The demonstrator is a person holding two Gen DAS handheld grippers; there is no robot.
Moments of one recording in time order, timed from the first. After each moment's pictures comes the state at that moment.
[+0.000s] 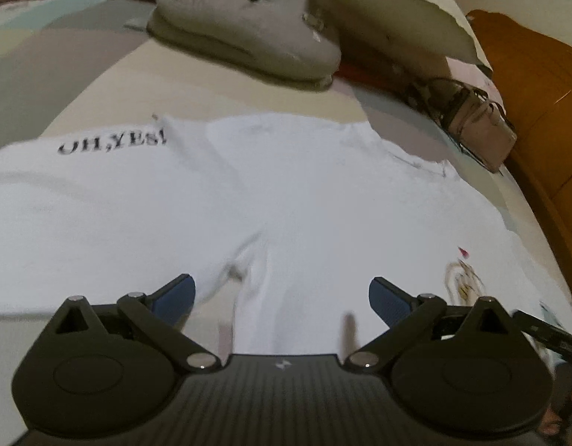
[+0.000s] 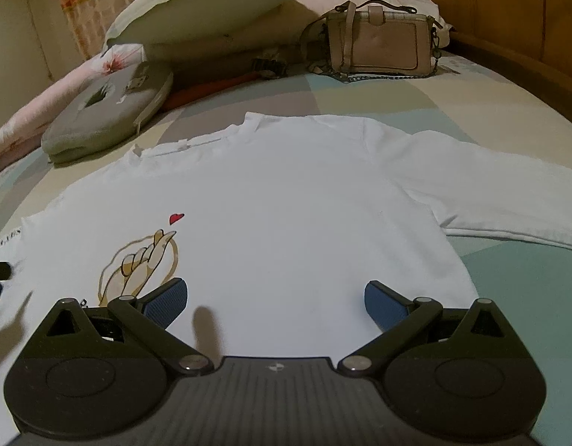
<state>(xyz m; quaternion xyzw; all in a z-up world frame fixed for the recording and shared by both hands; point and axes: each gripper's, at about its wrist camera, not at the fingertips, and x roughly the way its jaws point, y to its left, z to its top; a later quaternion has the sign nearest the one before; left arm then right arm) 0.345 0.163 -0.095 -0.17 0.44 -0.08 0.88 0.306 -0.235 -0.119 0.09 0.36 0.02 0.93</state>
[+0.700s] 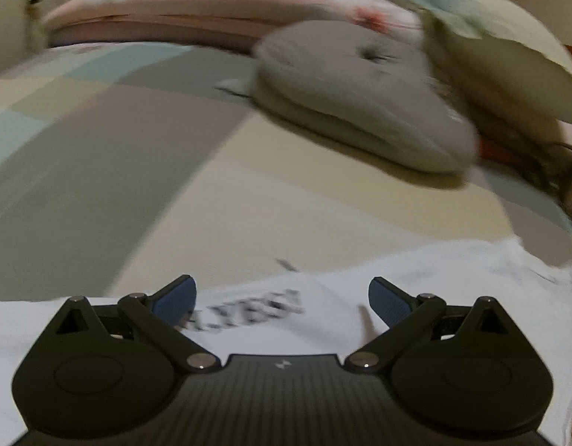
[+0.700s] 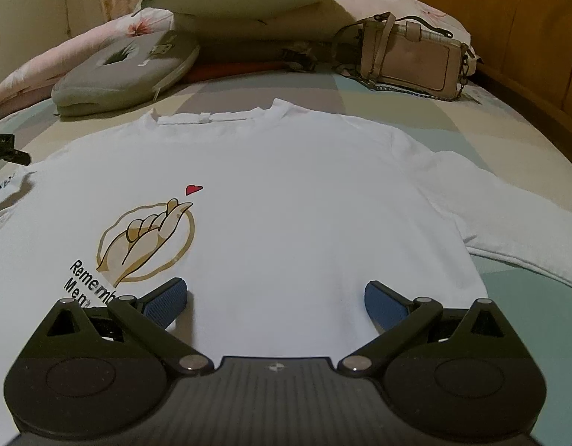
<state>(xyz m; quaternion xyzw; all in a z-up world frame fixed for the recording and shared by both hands) 0.445 0.225 -0.100 -0.13 0.38 0.10 0.91 0.304 -0.208 -0.125 0.01 0.37 0.03 0.93</state>
